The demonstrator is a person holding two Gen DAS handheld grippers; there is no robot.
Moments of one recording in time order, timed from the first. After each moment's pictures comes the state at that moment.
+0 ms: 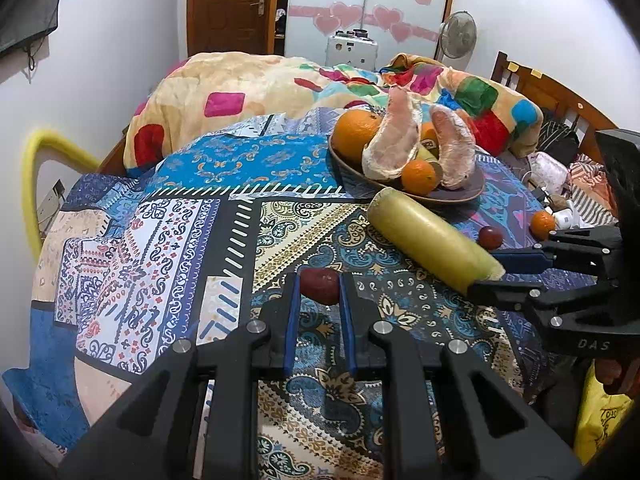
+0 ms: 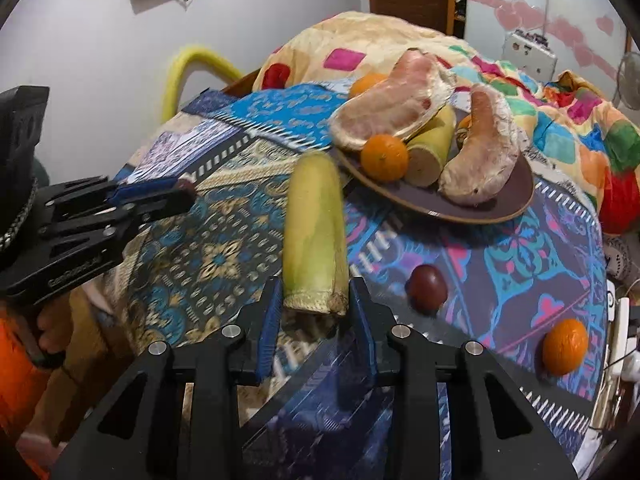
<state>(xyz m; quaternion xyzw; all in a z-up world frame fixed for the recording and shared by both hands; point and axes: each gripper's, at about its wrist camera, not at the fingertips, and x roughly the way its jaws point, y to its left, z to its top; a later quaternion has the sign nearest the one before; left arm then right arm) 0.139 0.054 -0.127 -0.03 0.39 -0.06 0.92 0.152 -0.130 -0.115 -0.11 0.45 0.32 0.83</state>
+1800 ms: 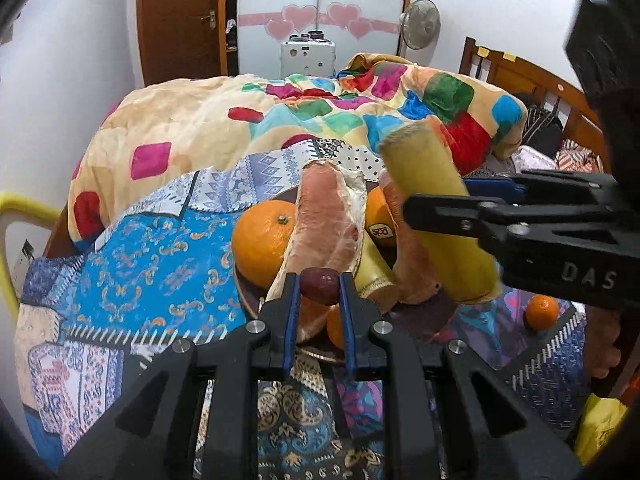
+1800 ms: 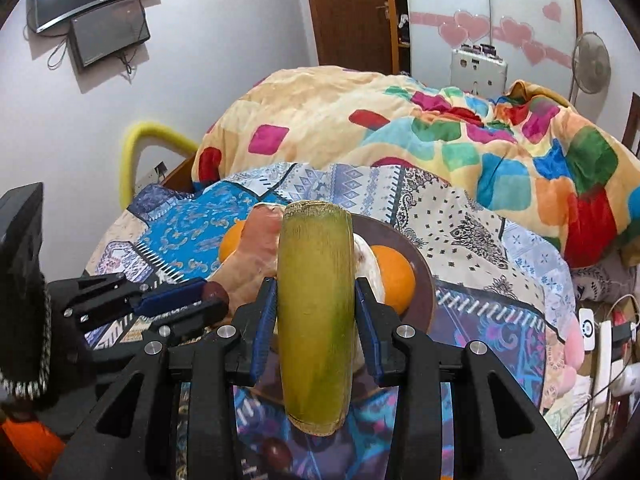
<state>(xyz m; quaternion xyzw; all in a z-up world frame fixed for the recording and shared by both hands) 0.270 -0.028 -0.104 0.02 0.38 -0.12 0.92 0.268 -0.164 -0.064 -0.04 0.40 0.25 0.88</state>
